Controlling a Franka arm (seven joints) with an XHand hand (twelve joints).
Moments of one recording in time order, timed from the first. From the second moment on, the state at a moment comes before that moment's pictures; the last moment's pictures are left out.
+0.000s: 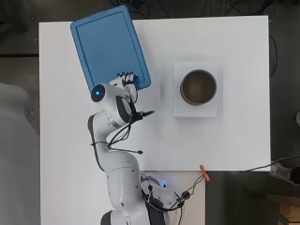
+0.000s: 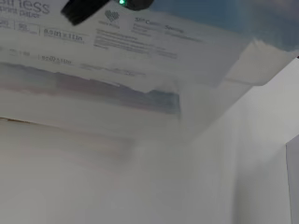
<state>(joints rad) 0.03 -0.17 0.26 -2.40 -0.38 2.04 -0.57</state>
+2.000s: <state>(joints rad) 0.36 -0.92 0.18 -2.40 0.29 1.66 -1.64</state>
